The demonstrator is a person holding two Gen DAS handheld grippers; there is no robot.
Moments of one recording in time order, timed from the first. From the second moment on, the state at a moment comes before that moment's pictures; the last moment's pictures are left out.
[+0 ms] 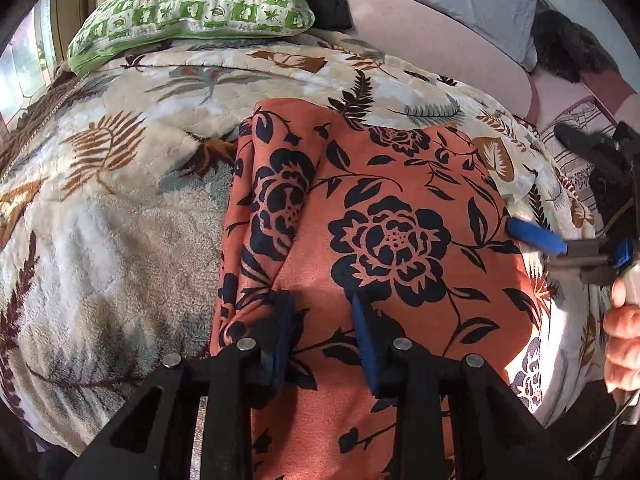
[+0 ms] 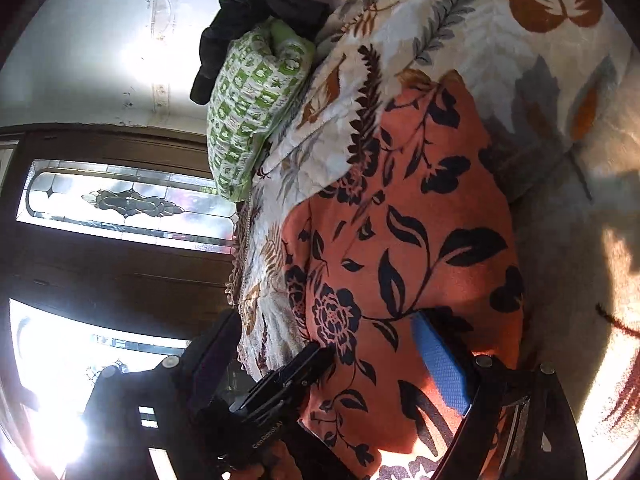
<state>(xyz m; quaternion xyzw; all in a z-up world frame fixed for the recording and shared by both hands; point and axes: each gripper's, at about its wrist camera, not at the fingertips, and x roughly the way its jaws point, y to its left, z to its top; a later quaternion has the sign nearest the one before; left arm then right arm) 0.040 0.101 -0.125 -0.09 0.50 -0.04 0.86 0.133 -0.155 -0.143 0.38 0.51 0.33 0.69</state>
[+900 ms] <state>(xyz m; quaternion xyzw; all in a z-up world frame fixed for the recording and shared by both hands) 0.028 0.100 -0.094 -0.08 0.46 -0.04 0.88 0.051 -0.157 -0.168 0.42 0.54 0.34 0.65</state>
